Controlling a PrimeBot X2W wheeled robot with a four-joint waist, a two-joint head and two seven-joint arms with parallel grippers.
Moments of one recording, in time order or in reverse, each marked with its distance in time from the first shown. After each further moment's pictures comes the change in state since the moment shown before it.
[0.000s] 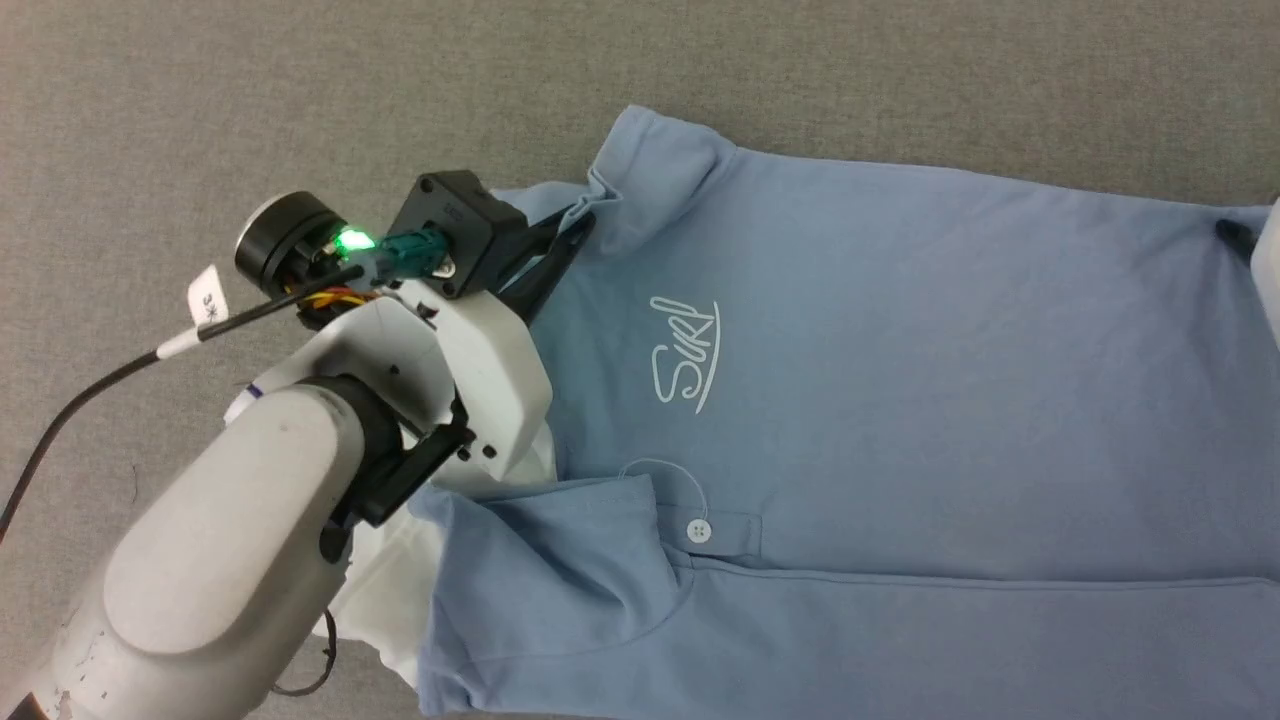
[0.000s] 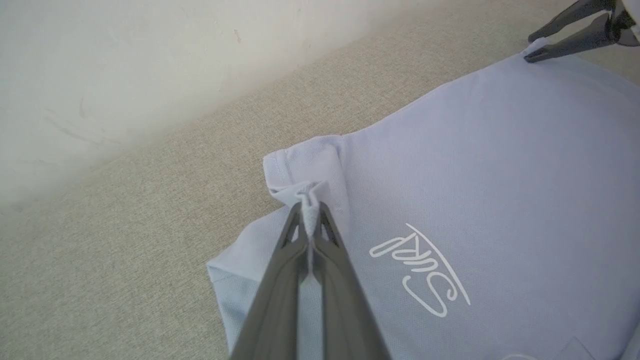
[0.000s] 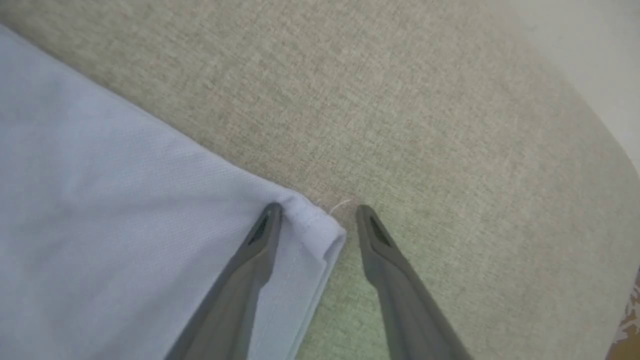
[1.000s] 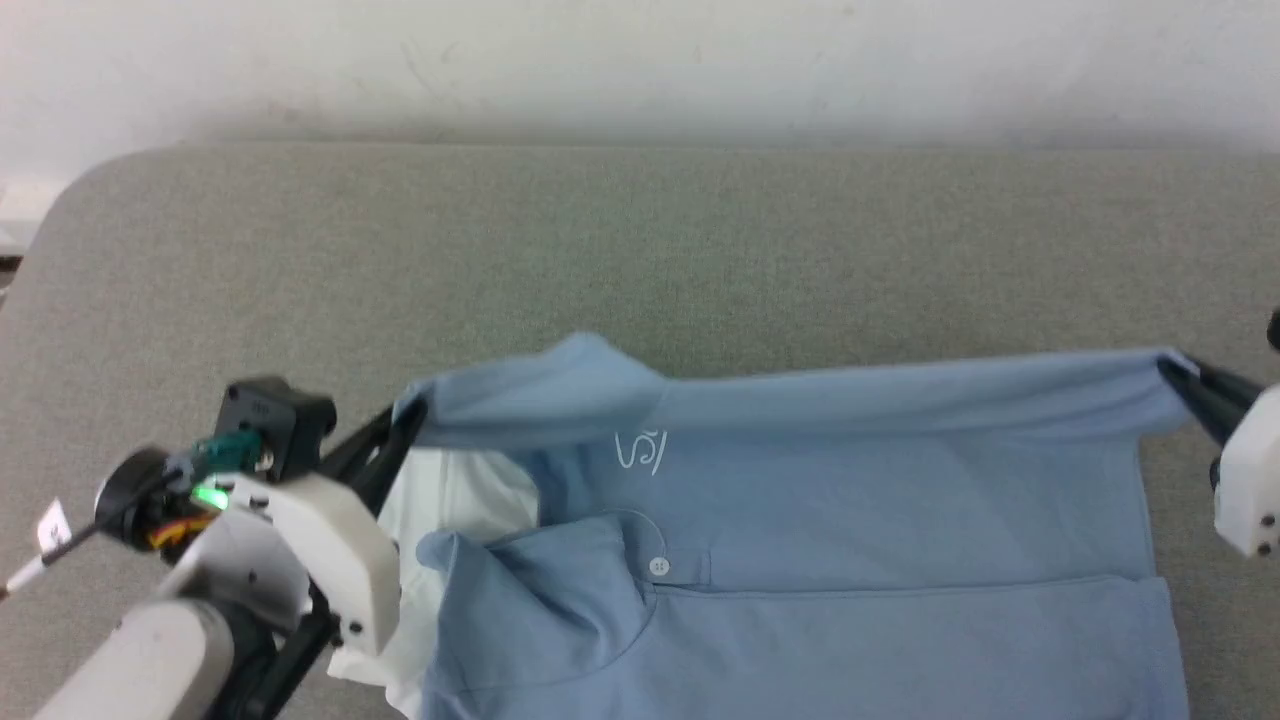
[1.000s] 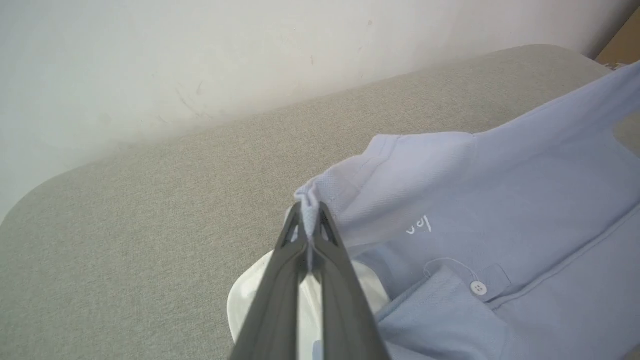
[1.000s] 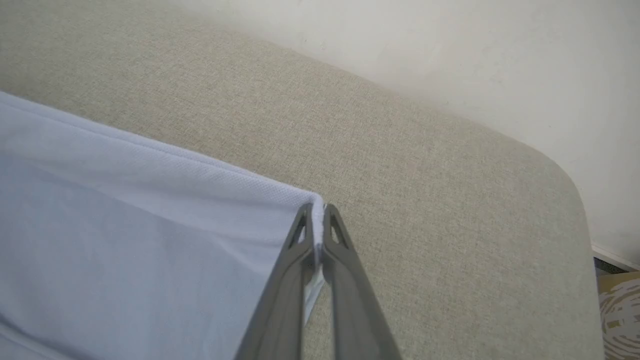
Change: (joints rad) left arm 0.431 0.180 0.152 -0.144 -0.110 0.190 -0.068; right arm 0.430 0.020 -0.211 -0.160 0.093 0.002 -0.363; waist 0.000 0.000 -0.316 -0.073
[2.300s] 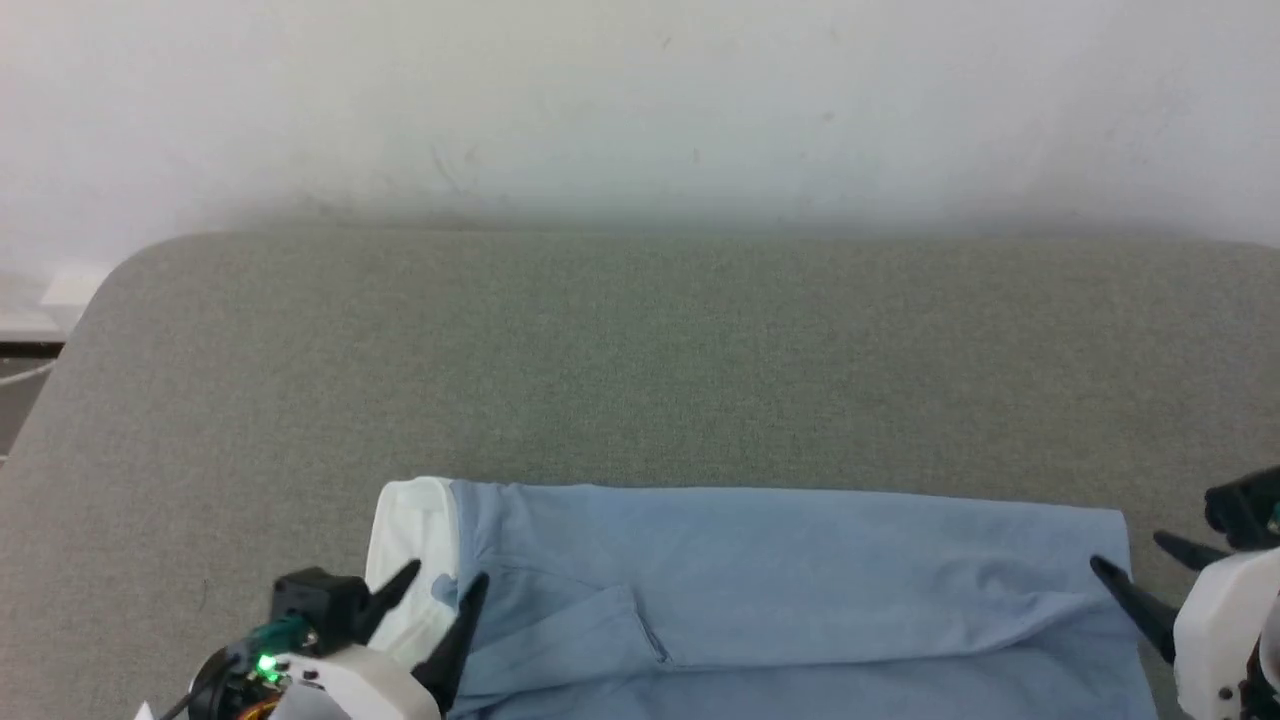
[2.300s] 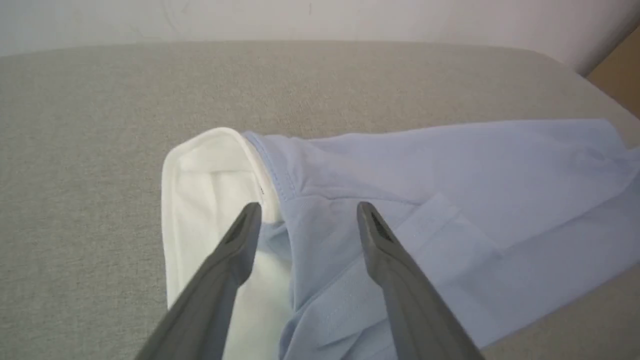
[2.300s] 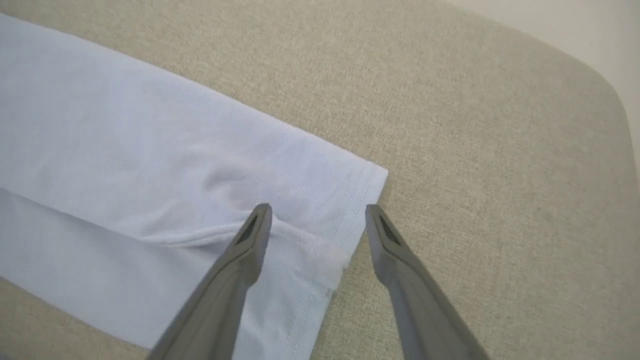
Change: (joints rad) left arm 0.222 -0.130 -0.093 0.281 -0.037 -0.043 -0.270; right arm 0.398 0.088 -0.184 -0.187 -0.121 0.000 0.172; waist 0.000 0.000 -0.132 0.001
